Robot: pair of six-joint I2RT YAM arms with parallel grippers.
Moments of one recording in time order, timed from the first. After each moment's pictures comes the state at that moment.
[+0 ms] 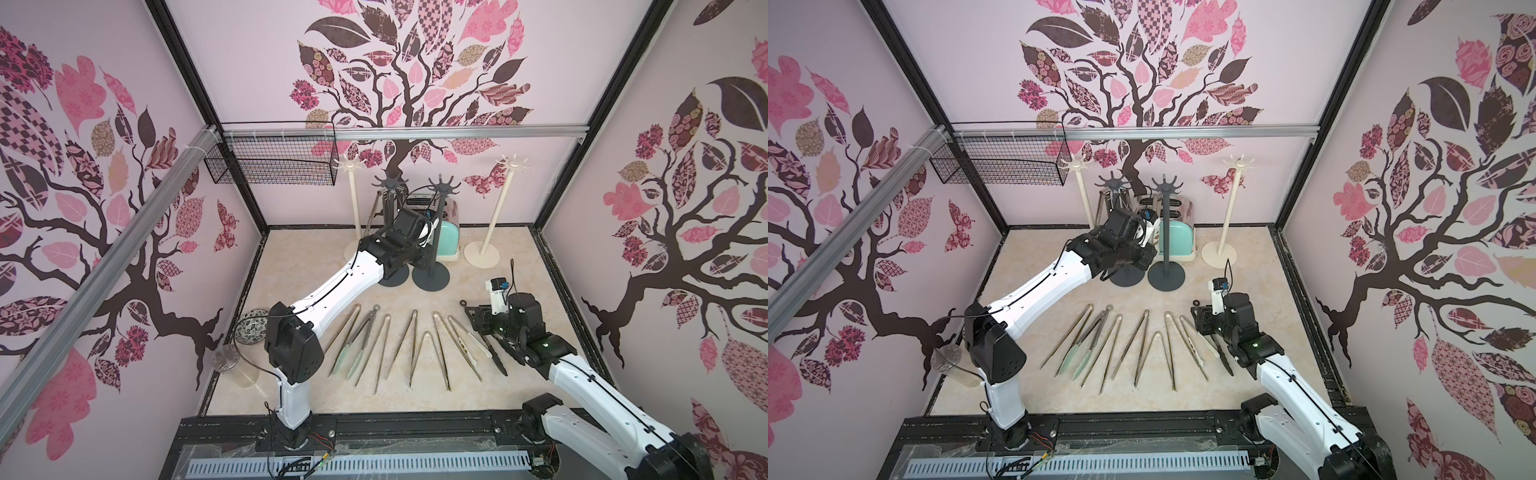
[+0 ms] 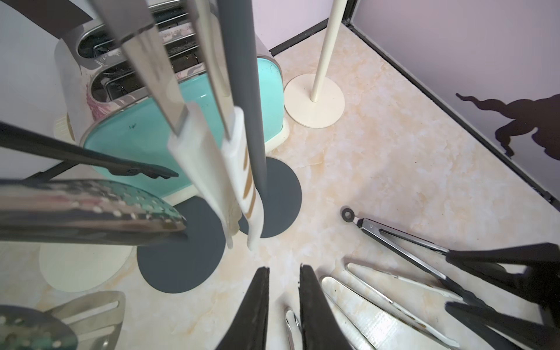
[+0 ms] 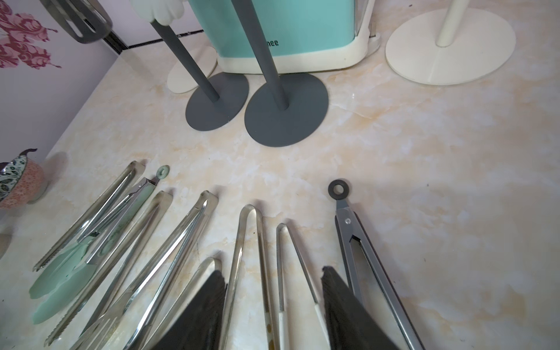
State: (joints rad) left arm -0.70 1.85 1.85 -0.69 0.03 -0.07; right arm 0.33 0.89 0.50 -0.19 -0.14 0.30
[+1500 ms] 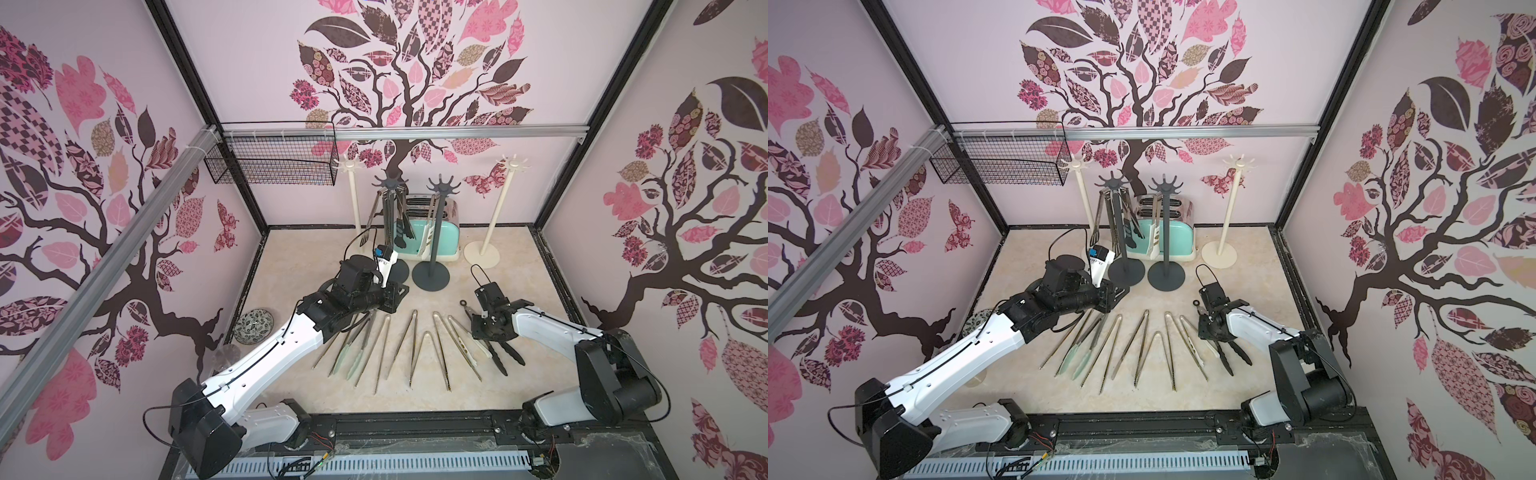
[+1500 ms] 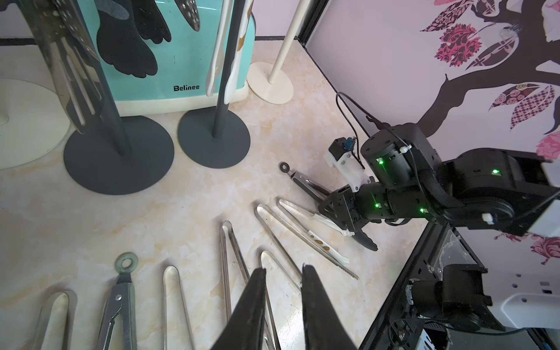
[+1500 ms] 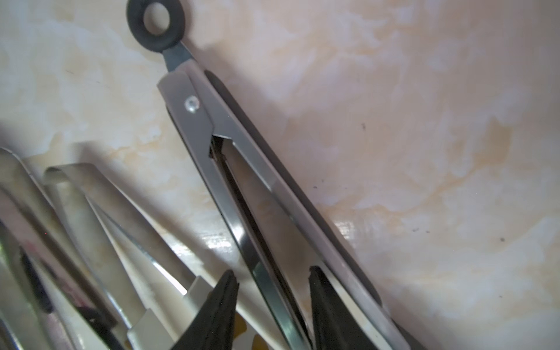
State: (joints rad) left arm -0.70 1.24 1.11 -0.40 0.20 -0.37; right arm 0.33 1.46 0.72 -0.54 0.08 0.45
